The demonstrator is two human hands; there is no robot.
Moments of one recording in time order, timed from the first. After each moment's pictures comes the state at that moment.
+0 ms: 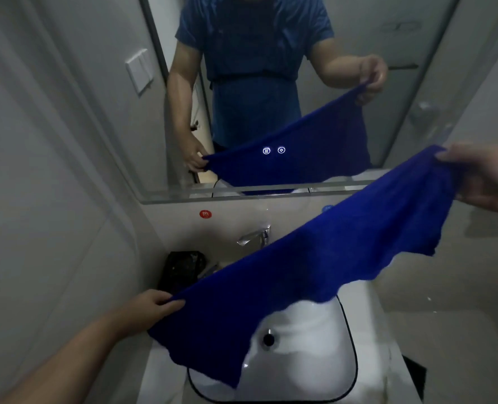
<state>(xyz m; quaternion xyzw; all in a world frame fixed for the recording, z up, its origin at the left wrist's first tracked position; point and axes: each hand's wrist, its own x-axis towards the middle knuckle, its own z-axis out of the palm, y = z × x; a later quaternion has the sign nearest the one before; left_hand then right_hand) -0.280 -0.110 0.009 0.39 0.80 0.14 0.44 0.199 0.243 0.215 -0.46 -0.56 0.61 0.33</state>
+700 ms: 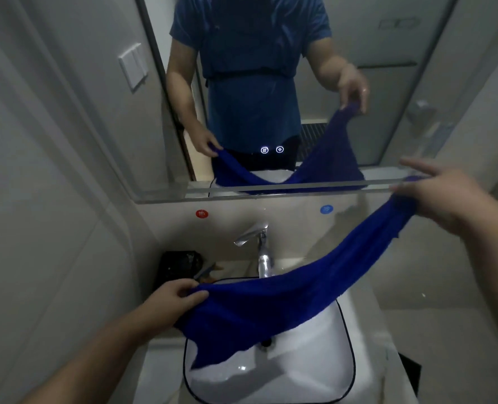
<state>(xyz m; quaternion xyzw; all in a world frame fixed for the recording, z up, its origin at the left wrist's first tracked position) -0.224 -0.077 0.026 0.35 0.76 0.29 0.47 0.147 0.213 0.200 -0.58 -0.56 0.48 0.33</state>
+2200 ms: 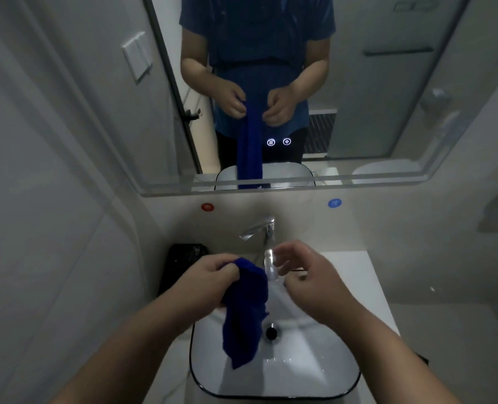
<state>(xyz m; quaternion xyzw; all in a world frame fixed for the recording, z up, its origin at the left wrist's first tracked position) -0.141 -0.053 0.130 0.37 0.71 0.36 0.48 0.047 0.060 0.084 -0.39 -0.73 0.51 0.23</state>
